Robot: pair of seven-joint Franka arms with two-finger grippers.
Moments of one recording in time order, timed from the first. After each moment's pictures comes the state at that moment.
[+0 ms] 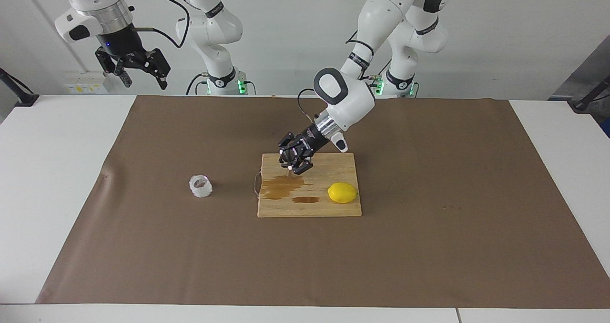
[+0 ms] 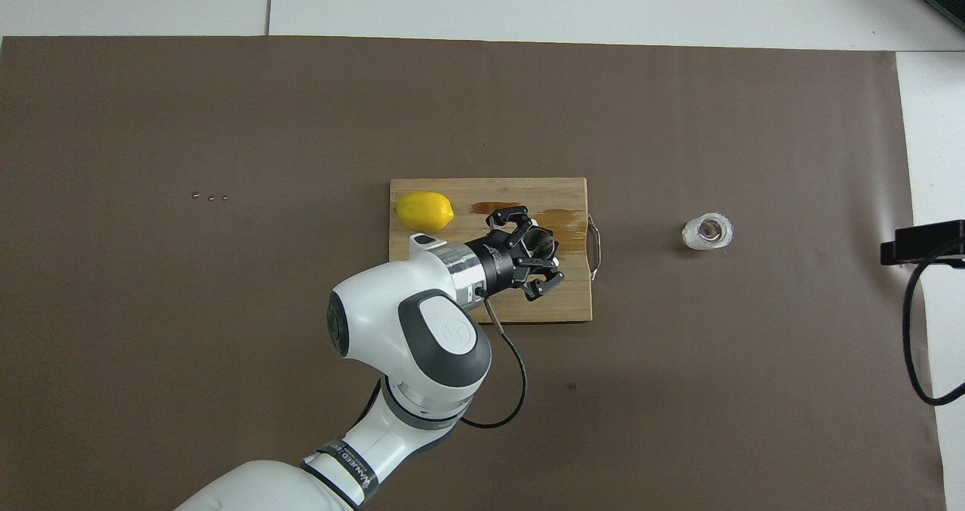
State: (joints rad) left arm -0.60 0.37 -0.24 -1.88 -1.67 2.88 -1.25; right arm 0.09 -0.16 -0.14 -1.66 0.00 1.52 0.07
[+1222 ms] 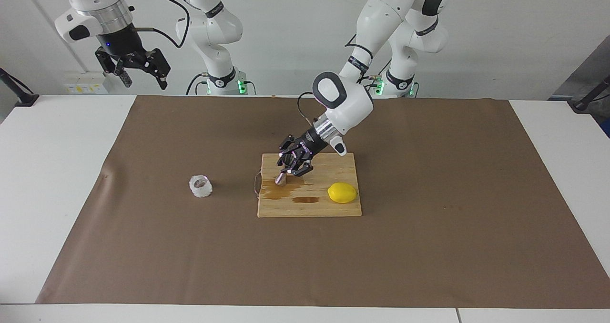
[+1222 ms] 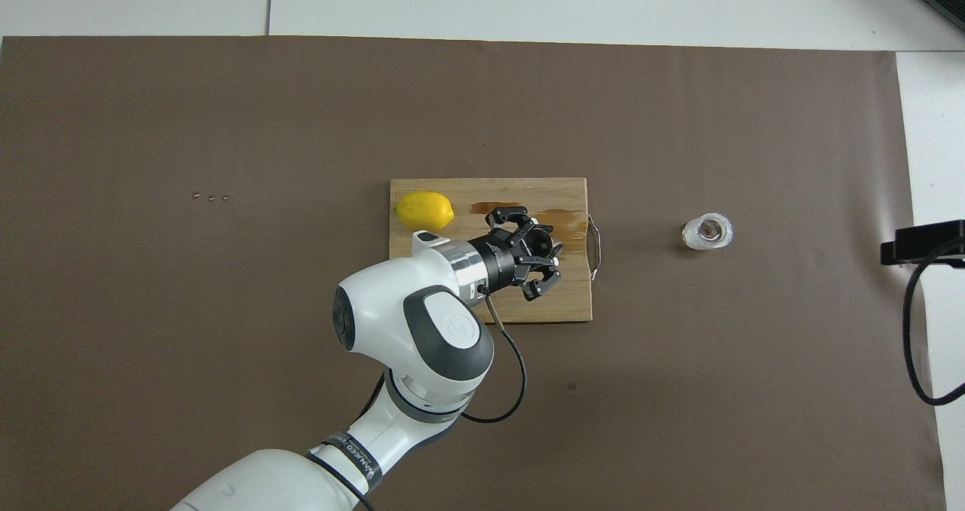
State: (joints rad) left arm -0.60 0.40 -0.24 -1.86 -1.65 2.88 -1.23; right arm 0.09 -0.16 -0.14 -1.66 0.00 1.52 0.07
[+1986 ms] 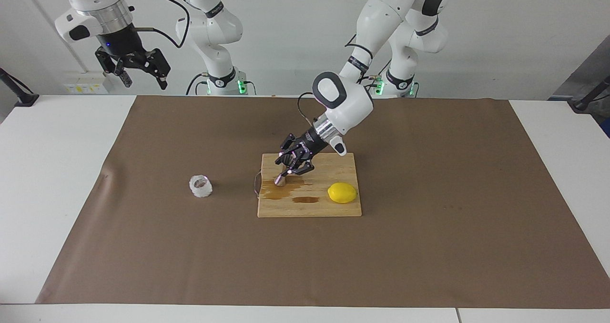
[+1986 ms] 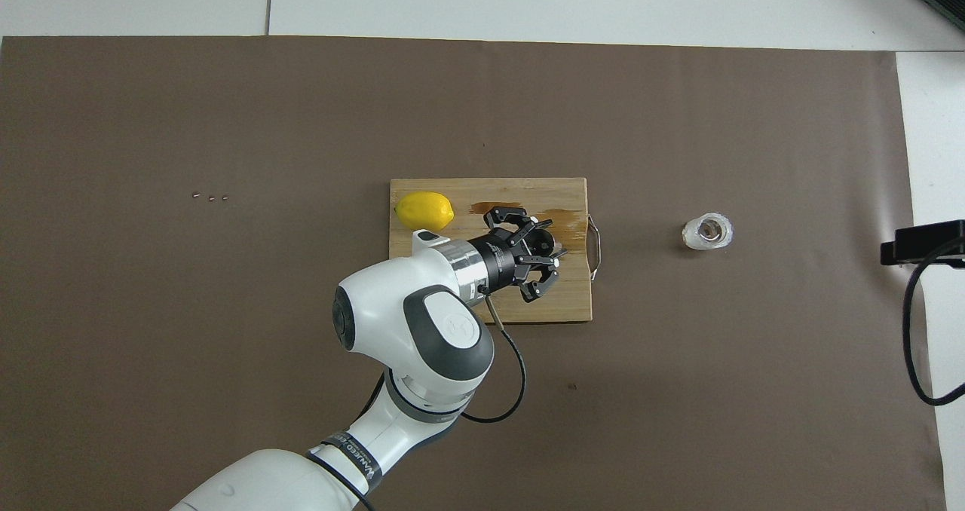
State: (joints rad) left arm -0.60 0.40 -0.24 -1.86 -1.65 2.88 -1.22; right arm 0.09 -0.16 -0.14 -1.66 0.00 1.52 0.07
